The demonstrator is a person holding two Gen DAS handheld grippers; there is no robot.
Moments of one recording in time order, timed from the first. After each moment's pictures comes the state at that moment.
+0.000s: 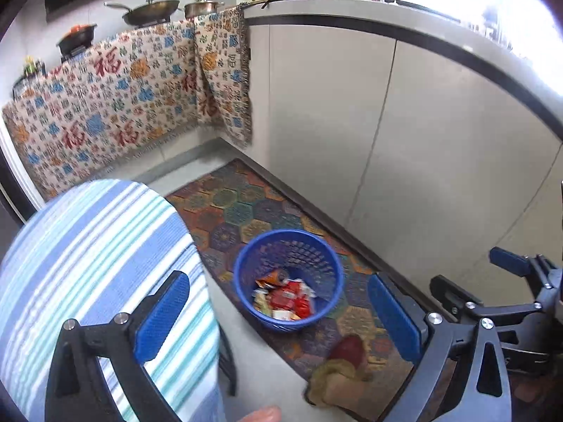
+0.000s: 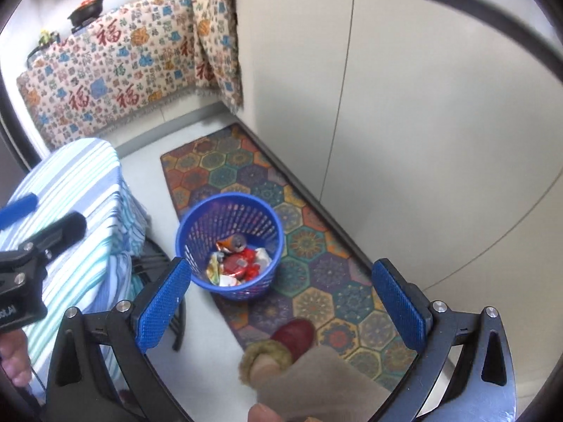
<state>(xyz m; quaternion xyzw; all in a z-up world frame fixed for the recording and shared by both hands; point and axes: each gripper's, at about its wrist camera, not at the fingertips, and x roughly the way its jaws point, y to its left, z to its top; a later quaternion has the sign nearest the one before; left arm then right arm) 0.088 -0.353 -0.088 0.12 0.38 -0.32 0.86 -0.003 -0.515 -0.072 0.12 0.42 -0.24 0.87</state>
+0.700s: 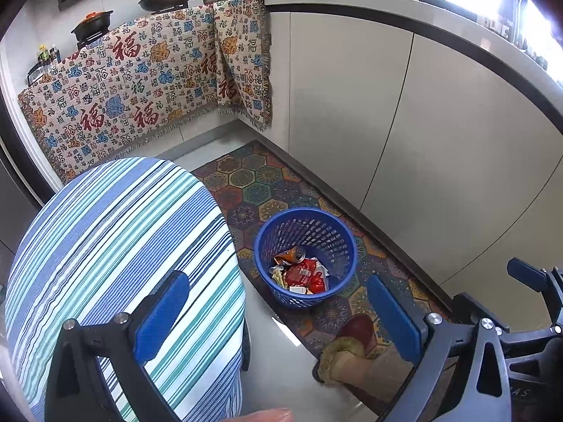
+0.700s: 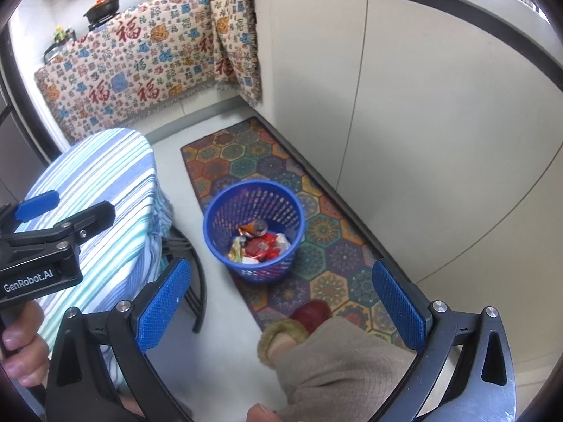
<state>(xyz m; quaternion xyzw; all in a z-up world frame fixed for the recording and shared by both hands) 0.074 -0.322 -0.075 0.14 0.41 -0.28 0.86 -0.027 -0.479 -0.055 0.13 0.43 -0.21 0.87</state>
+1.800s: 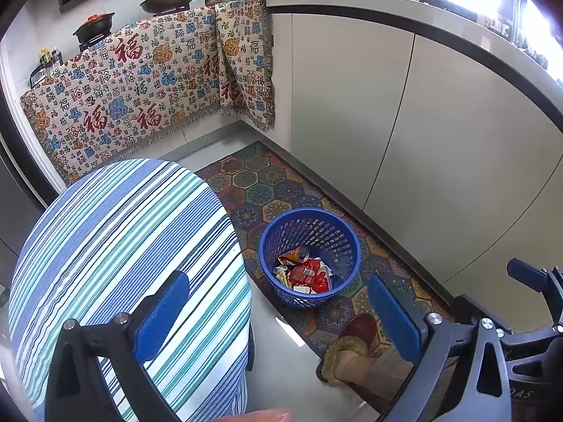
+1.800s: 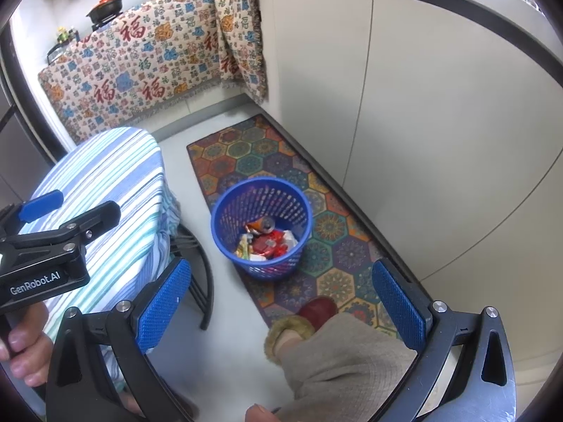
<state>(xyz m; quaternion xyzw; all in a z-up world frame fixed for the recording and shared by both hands) 0.075 -0.327 -0.073 0.14 0.41 -0.27 0.86 -0.027 -0.482 -0.053 0.14 0.44 -0.19 0.87</state>
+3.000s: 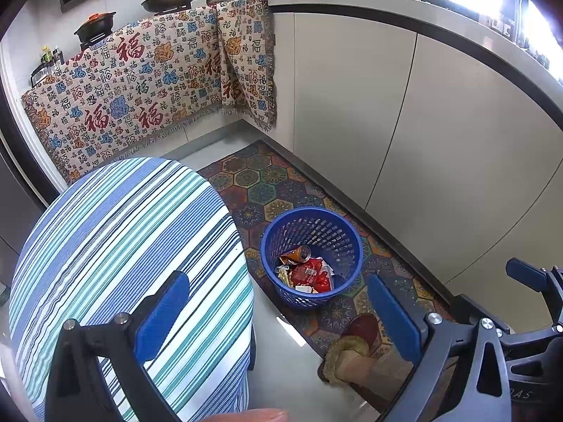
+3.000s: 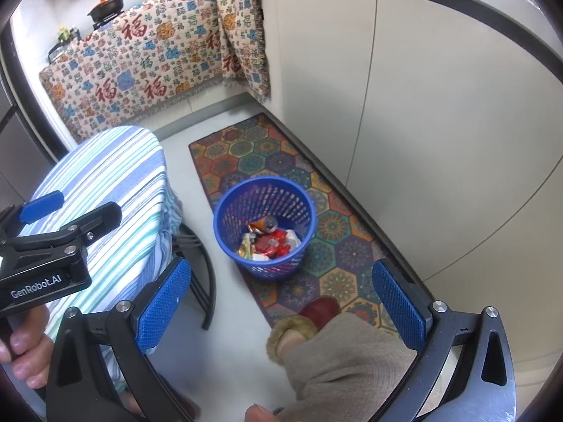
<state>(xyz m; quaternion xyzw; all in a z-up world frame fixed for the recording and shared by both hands) 0.077 -0.330 -0.075 0.14 0.41 -0.27 0.86 -0.022 -0.485 -0.056 0.14 0.44 -0.19 0.87</state>
